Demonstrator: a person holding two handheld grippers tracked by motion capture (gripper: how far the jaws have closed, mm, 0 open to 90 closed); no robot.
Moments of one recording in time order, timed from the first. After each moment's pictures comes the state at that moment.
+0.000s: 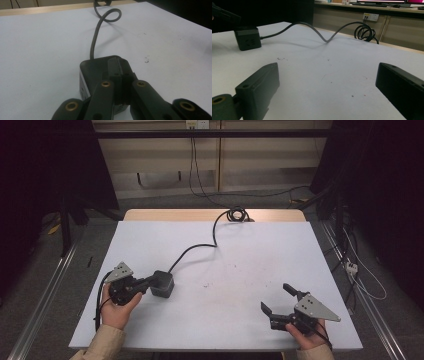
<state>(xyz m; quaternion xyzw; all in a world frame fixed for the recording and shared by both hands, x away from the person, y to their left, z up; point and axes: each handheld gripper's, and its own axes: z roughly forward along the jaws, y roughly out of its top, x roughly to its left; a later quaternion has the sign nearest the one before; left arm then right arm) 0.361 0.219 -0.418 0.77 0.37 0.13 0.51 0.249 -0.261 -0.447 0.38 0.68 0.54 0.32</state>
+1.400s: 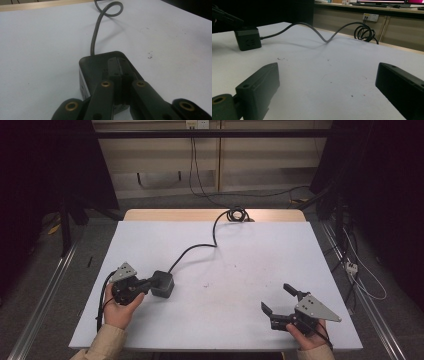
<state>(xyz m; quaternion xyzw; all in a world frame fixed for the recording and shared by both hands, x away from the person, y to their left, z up) 0.363 0.214 -0.423 0.78 0.36 0.13 0.49 0.248 -0.262 -0.446 0.38 0.68 0.54 0.32</state>
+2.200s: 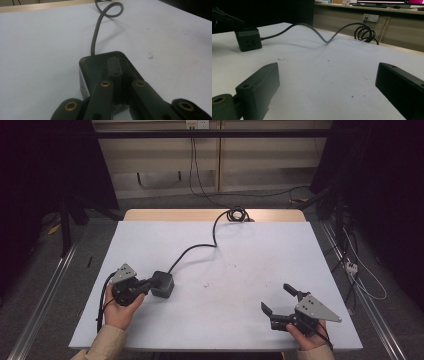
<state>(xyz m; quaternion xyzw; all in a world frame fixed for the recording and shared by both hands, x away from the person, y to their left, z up) 0.361 0.214 -0.426 0.78 0.36 0.14 0.50 0.247 -0.262 -0.446 0.38 0.68 0.54 0.32</state>
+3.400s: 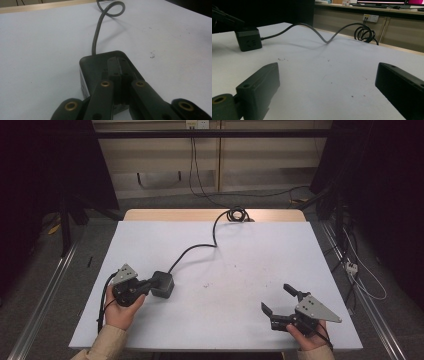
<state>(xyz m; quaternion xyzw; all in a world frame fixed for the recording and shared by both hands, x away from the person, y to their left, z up) 0.359 0.212 -0.425 0.78 0.37 0.14 0.49 0.247 -0.262 -0.445 0.38 0.68 0.54 0.32</state>
